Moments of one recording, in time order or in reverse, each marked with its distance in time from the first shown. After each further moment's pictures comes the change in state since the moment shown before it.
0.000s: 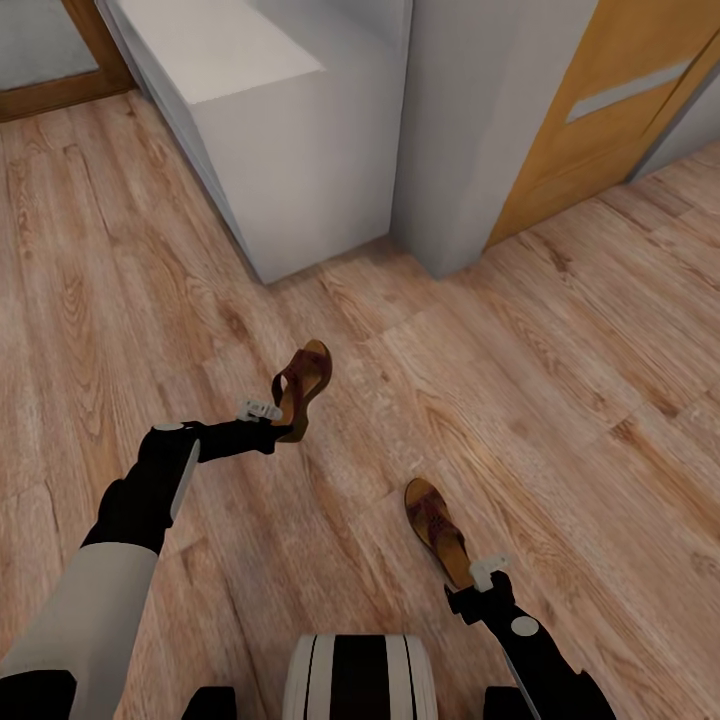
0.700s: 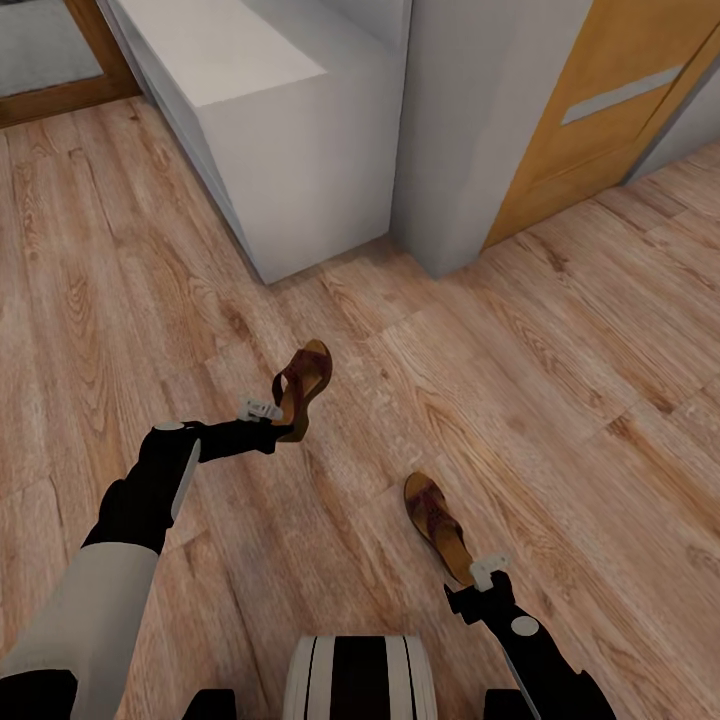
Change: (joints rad) left arm 0.000 -0.004 0.002 0.000 0.003 0.003 0.001; right arm 0.000 0.000 -0.001 -0.002 0.000 0.000 -0.001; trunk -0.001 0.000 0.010
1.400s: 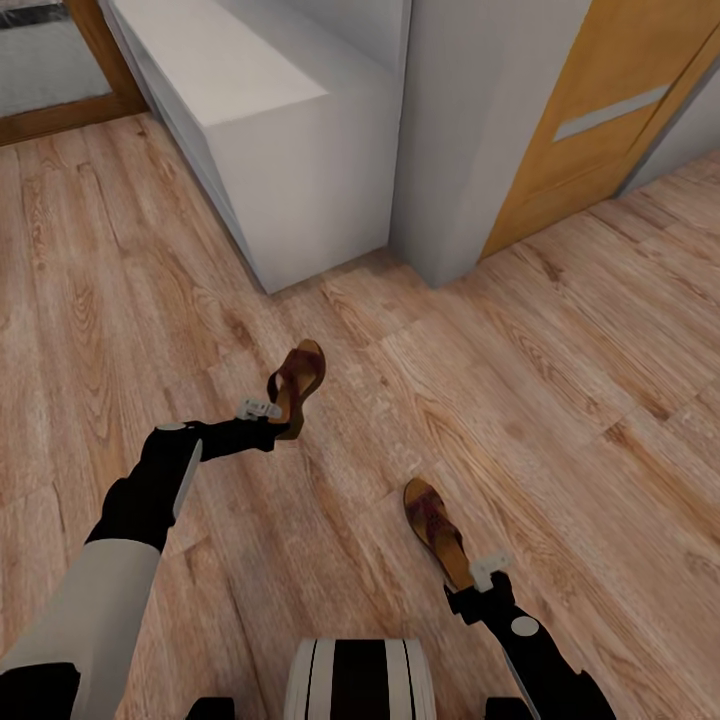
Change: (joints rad) left arm -0.012 -0.001 0.001 0.034 0.006 -0.020 0.072; right arm 0.000 0.000 0.001 0.002 0.000 0.000 0.002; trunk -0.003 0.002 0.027
